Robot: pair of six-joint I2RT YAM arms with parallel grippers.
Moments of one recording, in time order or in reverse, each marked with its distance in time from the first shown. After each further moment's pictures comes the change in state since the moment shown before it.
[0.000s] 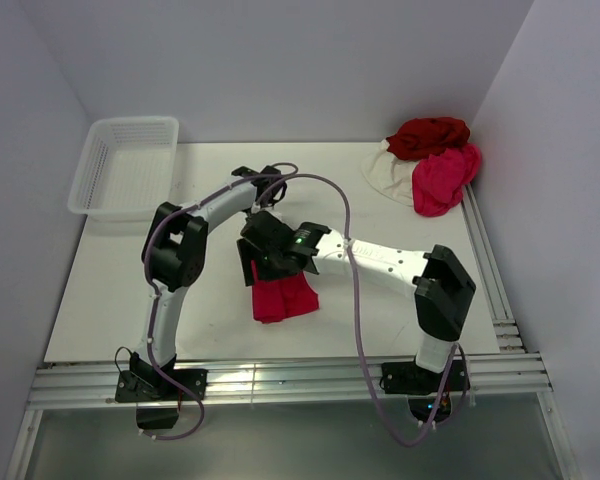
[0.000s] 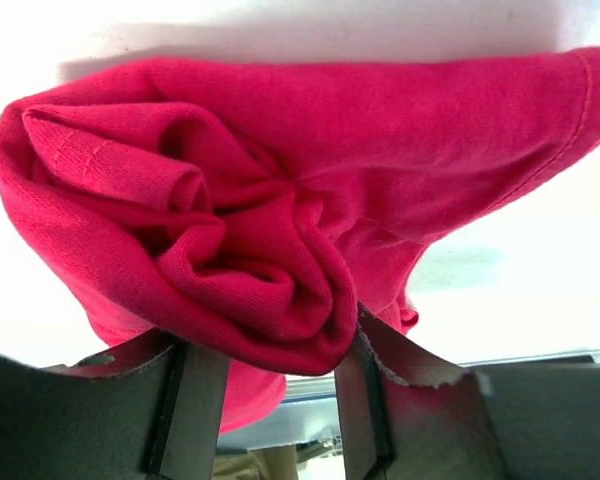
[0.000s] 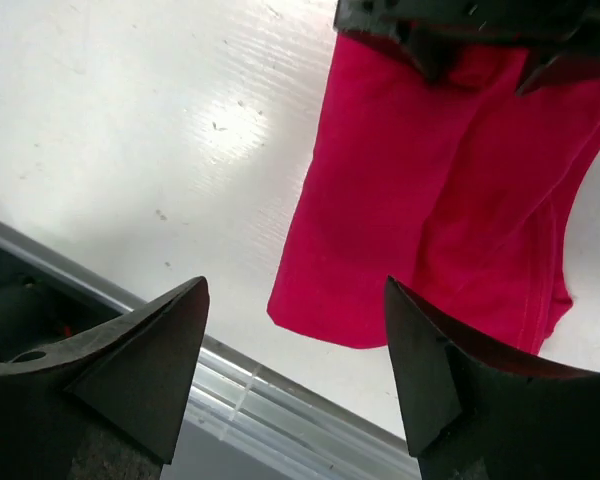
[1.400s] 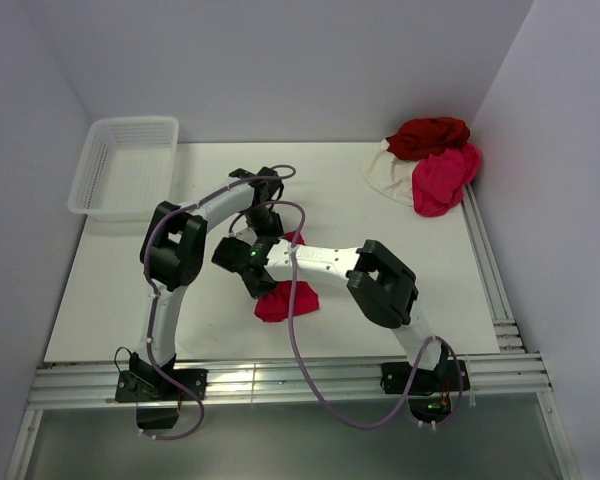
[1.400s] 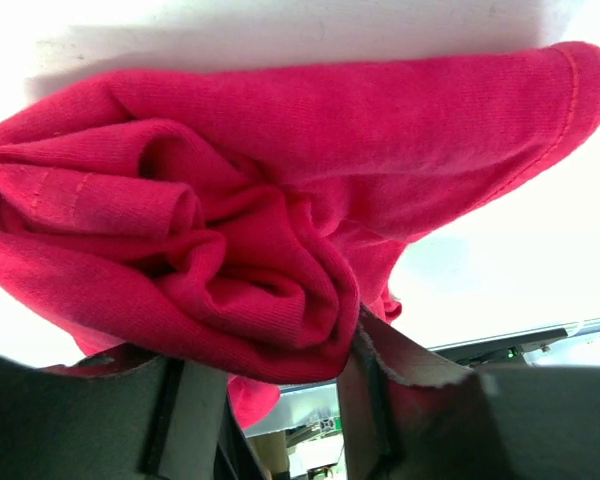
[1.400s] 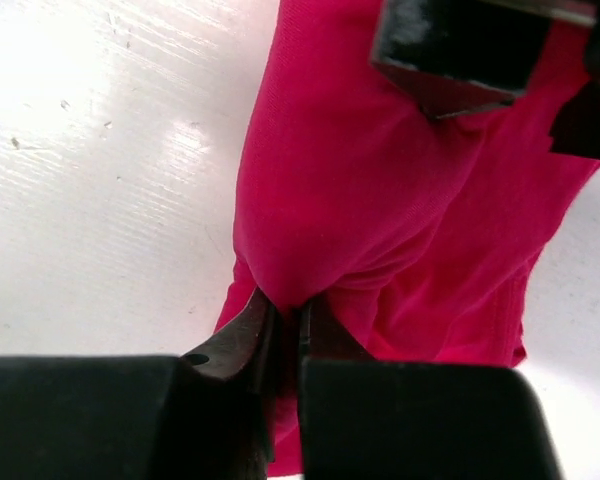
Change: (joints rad) left arm 0.023 0.000 -0.040 0.054 0.090 0.001; right arm 0.082 0.372 0.247 -0.225 0.232 -0.111
